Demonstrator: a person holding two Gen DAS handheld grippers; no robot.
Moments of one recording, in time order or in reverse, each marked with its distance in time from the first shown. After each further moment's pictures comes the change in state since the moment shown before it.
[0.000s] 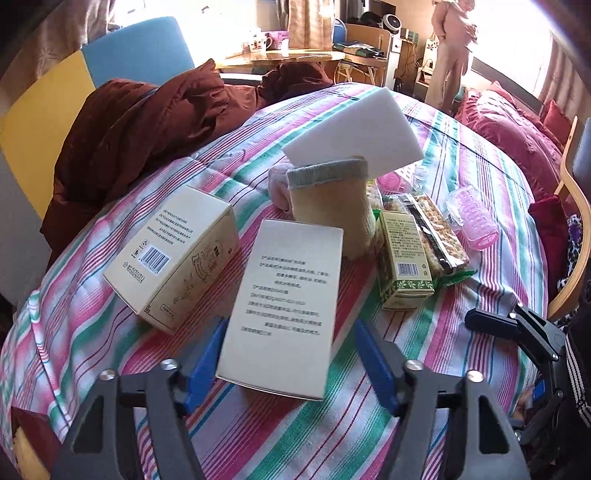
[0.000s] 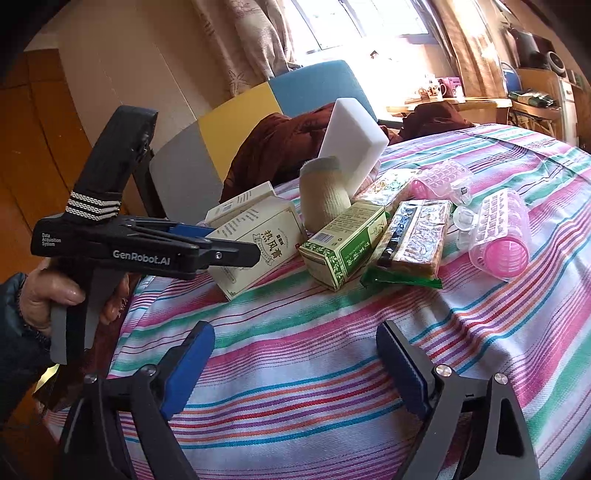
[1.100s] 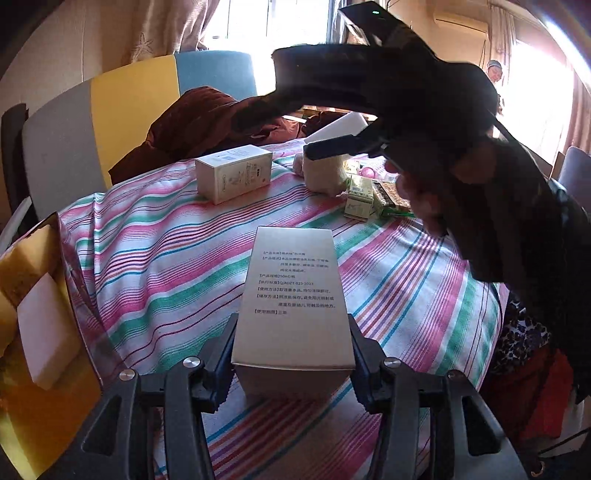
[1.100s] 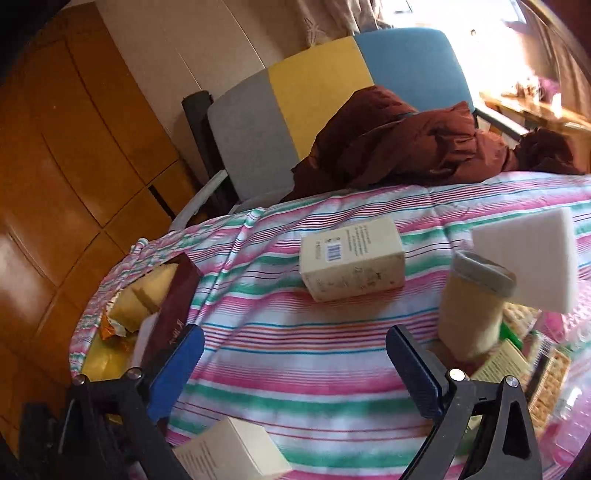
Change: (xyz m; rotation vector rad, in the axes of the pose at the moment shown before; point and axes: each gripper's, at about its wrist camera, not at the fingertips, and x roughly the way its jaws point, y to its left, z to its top) left arm -0.086 -0.038 -0.169 -0.209 -0.273 0.065; right arm 0.082 0.087 0.117 -0.134 0.270 0.229
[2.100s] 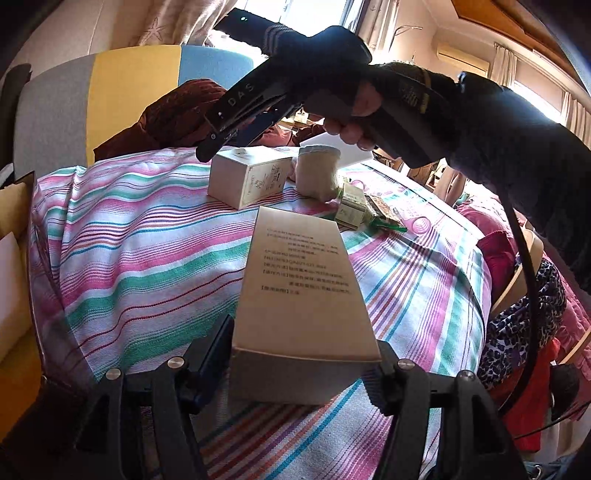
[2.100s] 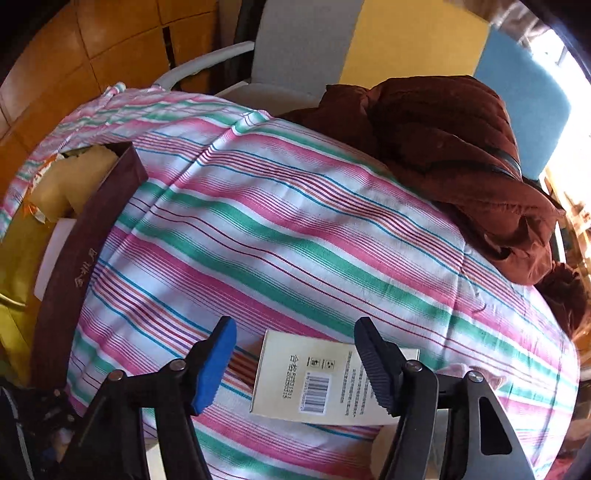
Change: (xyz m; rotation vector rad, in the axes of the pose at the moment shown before) left arm 0.019 0.016 -0.017 -0.102 -0.063 -0.136; right arm 0.095 0.032 0.055 -0.494 0.418 -0.242
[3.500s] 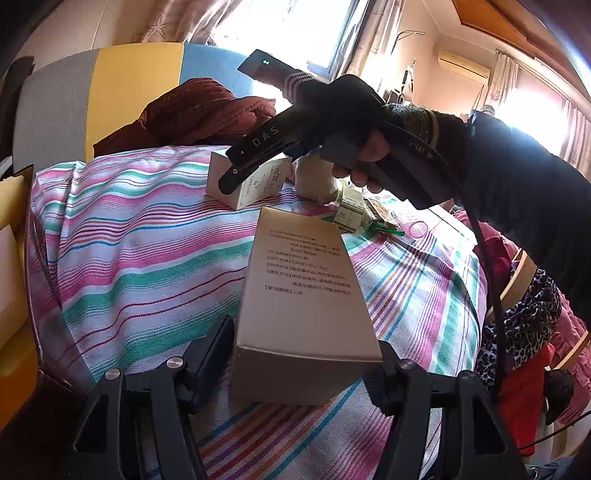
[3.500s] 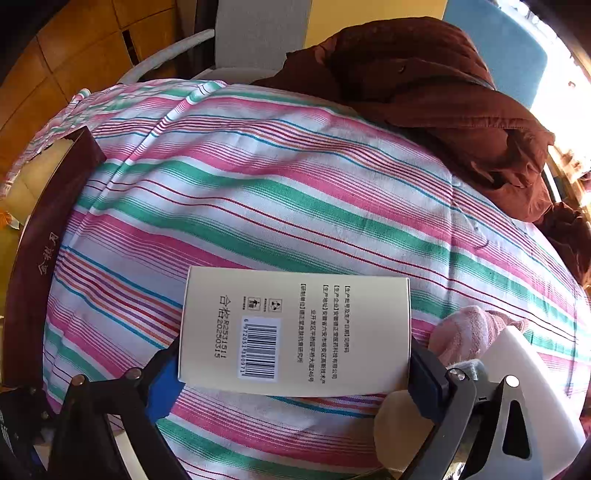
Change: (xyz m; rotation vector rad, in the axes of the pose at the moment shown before) left arm 0.000 0.005 0.000 -0.018 -0.006 -0.023; right arm 0.033 -0.017 -0.033 0.096 0.054 -0.046
